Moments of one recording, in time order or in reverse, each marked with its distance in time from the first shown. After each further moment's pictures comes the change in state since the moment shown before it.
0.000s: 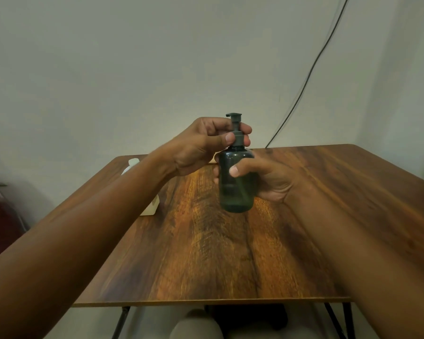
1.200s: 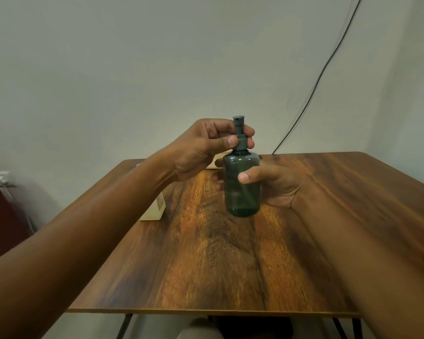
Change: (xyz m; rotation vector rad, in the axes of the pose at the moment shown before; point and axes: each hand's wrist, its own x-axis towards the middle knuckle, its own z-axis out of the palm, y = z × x) left_hand -0.011 0.011 -0.006 0.073 0.045 0.057; right_hand 0.006 -0.002 -0.009 0.068 -0.153 0.046
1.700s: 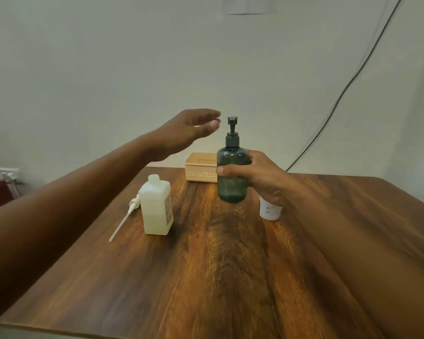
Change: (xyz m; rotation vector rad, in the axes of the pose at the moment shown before) left_hand 0.008 0.019 -0.094 0.651 0.285 -0.144; right_hand 0.078 -0.017 0.006 -0.478 0.433 -0.067
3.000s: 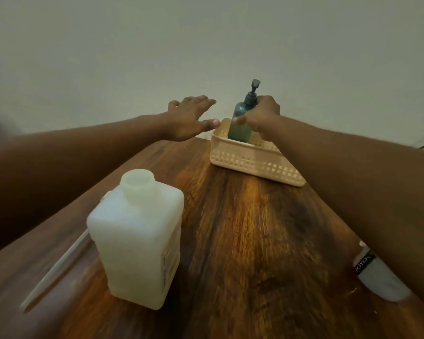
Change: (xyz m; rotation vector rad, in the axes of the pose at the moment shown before) left_hand 0.148 -0.332 -0.018 0.699 -0.016 -0.245; right_hand 0.392 0.157 0.025 -0.457 0.326 0.166
